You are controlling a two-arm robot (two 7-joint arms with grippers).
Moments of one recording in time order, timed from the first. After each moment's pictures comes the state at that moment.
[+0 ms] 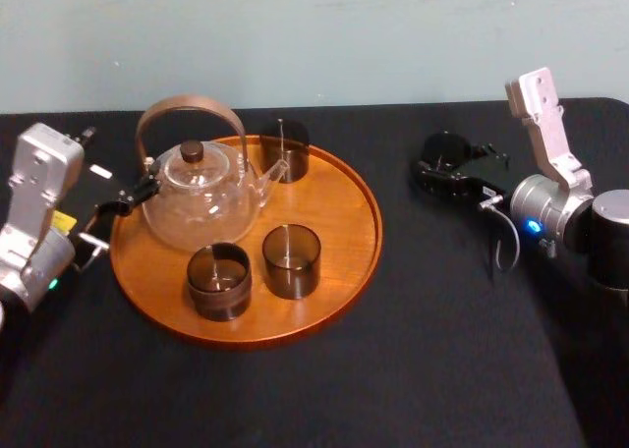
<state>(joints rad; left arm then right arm) -0.20 0.60 0.45 -1.41 -0.25 -0.12 0.03 0.49 0.29 -0.29 -0.98 0.24 0.16 0.38</state>
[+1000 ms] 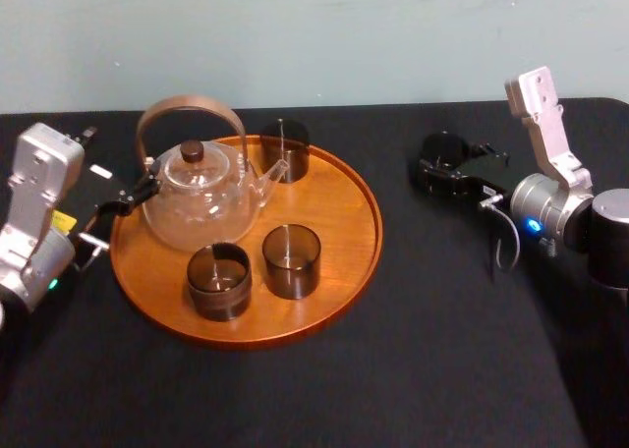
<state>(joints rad) -0.20 0.60 0.45 -1.41 -0.25 -0.12 0.03 0.49 0.29 -0.29 -0.97 0.23 0.15 0.38</state>
